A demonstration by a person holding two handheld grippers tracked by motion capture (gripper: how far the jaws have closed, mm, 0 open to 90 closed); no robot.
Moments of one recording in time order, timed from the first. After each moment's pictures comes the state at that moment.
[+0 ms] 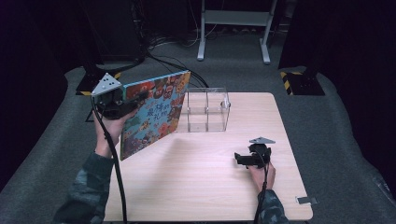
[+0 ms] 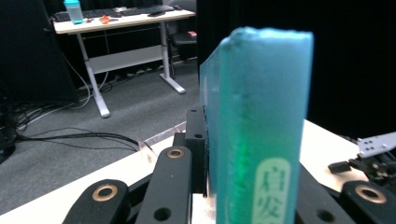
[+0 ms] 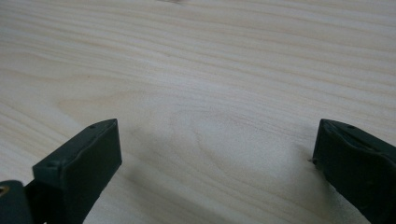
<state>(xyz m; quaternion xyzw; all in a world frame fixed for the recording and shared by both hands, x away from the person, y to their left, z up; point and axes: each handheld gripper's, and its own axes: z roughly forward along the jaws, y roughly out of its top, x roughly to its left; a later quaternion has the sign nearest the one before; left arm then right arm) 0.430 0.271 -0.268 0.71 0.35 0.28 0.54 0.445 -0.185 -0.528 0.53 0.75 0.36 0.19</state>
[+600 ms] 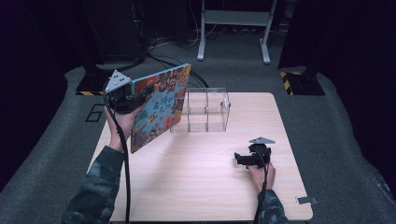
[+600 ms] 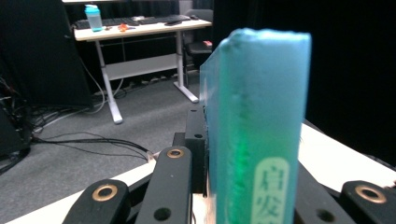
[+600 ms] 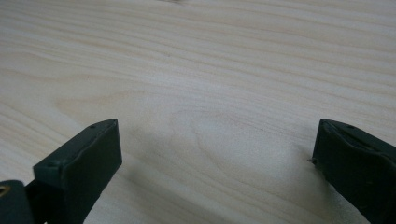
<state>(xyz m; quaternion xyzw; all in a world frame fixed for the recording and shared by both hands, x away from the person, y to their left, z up) 0.456 0.254 -0.281 0.69 0.37 0.30 0.55 0.446 -0.184 -0.528 0.53 0.74 0.36 0.19</state>
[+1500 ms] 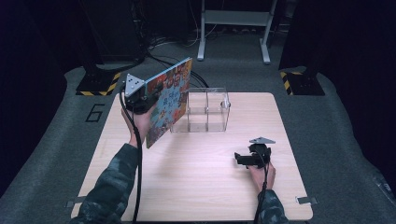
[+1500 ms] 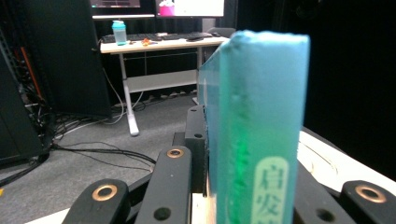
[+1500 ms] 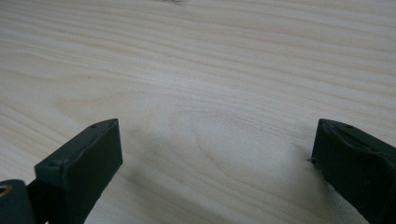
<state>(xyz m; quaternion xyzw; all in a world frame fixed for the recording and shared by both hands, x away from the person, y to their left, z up) 0.477 0.224 -0.312 0.64 0.39 0.35 0.56 0.446 -0.185 -0.528 0.53 0.74 0.36 0.19</state>
